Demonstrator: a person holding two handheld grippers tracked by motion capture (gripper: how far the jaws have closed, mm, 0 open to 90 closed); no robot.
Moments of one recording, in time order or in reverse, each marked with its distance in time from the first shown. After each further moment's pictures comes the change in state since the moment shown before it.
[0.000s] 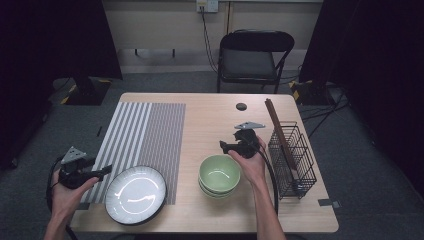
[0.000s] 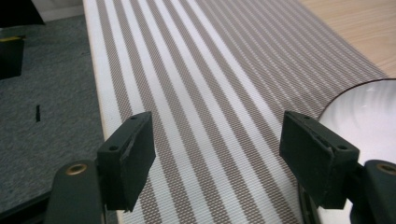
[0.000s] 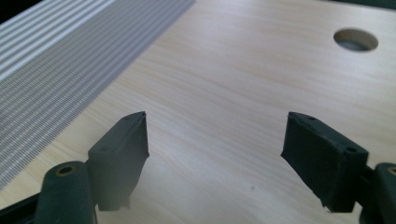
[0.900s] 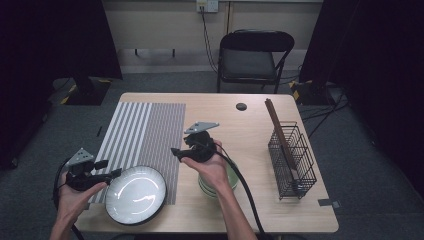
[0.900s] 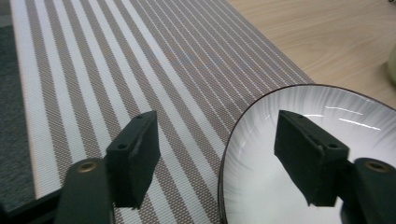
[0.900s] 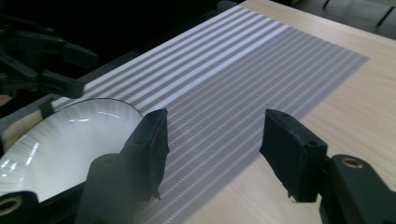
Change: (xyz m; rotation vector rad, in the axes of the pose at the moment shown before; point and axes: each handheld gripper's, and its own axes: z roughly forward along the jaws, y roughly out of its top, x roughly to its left) left arm -0.026 0.006 -0.003 -0.016 -0.160 0.022; right arm 0.134 0.044 -0.004 -0.021 0.341 -0.183
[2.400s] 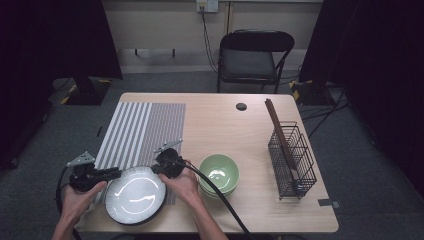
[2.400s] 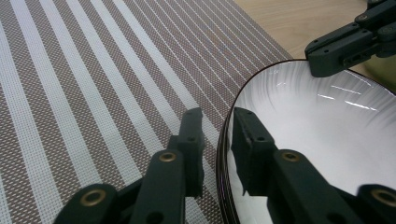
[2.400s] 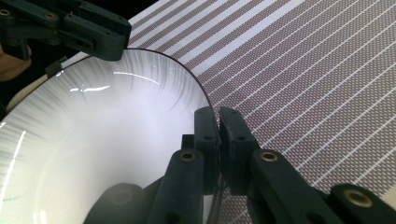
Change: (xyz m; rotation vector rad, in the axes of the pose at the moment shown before) left arm 0.020 -0.020 0.019 0.035 -0.135 -0.049; right arm 0.041 -0.035 0.099 0.169 0.125 0.051
